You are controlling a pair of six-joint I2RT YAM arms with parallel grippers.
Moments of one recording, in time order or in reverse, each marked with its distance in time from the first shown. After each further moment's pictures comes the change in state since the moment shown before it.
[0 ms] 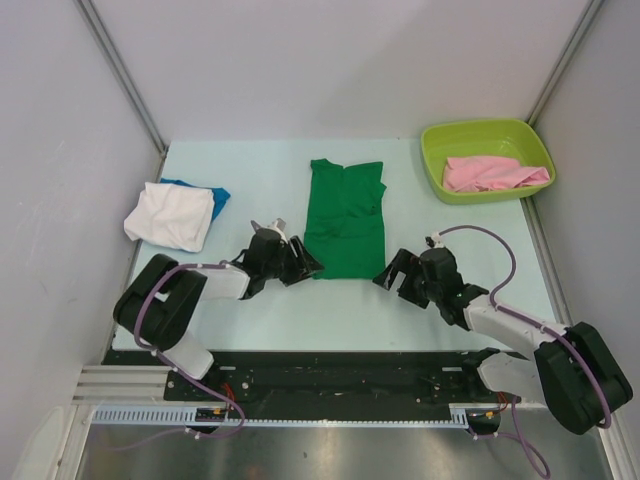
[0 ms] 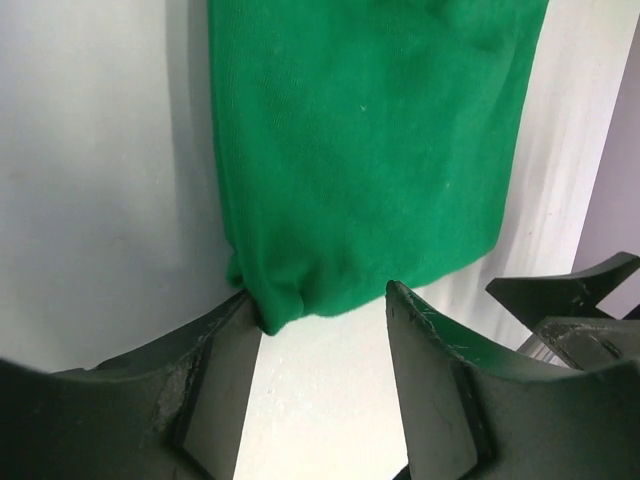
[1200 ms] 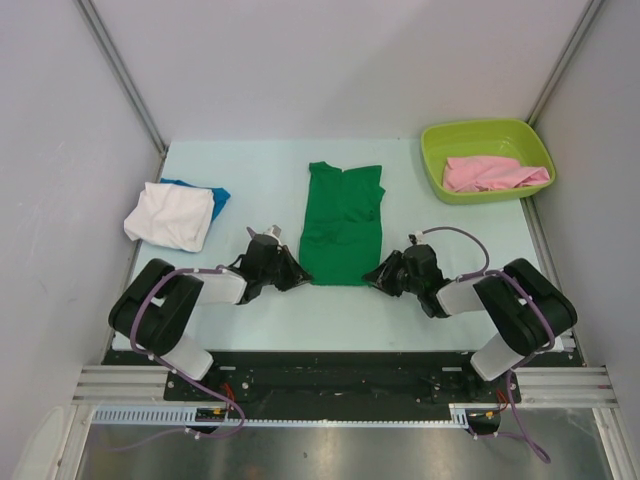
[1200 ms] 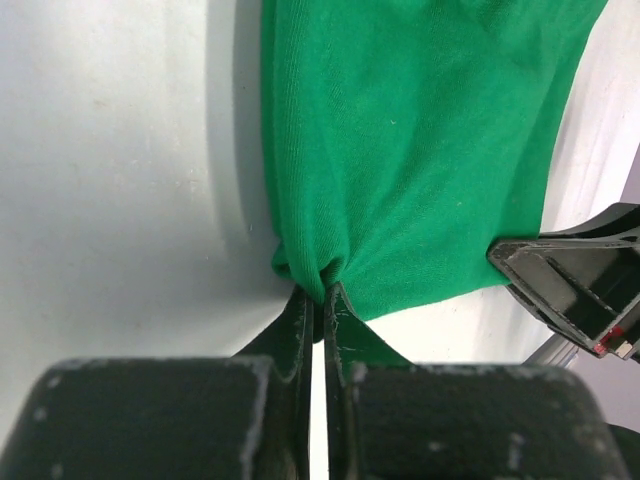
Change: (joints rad) left arm 0.002 -0.021 -0.037 -0.024 -0.026 -0.007; right arm 0.015 0.433 0.021 0.536 -0.107 0.158
